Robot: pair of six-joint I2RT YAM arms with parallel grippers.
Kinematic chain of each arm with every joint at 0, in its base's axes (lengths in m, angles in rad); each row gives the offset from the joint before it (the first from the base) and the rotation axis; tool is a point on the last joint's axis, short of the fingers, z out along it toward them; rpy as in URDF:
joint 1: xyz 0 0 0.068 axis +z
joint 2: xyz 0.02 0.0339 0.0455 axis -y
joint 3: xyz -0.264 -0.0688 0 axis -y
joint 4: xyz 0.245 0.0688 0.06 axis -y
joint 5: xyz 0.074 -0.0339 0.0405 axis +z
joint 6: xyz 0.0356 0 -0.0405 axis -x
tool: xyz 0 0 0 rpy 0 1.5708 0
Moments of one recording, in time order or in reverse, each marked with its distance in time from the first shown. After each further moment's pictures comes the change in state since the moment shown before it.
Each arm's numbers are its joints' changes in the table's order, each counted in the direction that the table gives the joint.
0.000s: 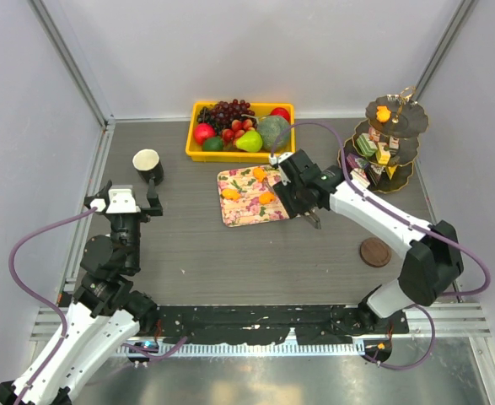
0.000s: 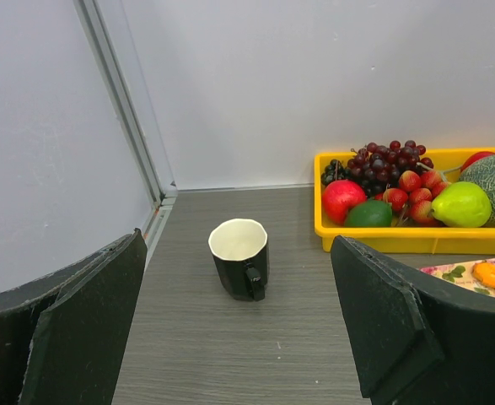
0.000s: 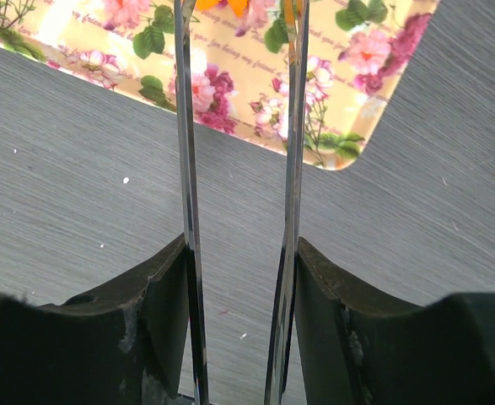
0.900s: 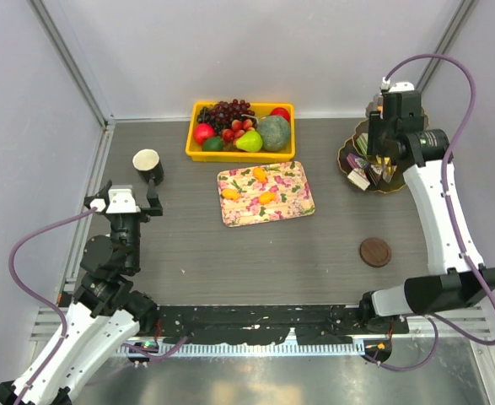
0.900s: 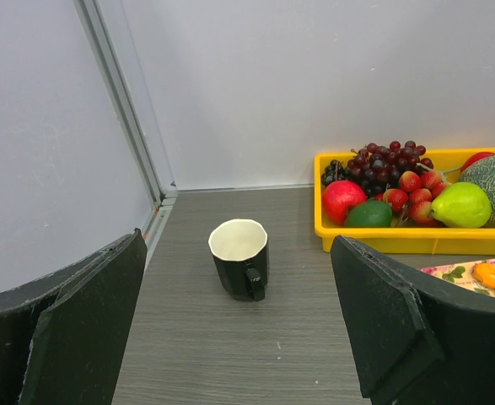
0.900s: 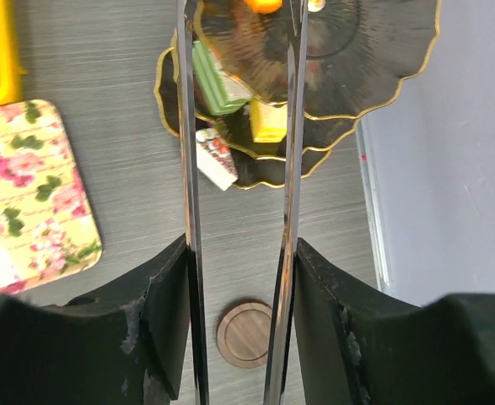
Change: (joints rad) left arm 0.000 0.000 0.000 0.001 0.000 0.000; right arm -0.532 0.069 0.439 -0.170 -0.204 0.037
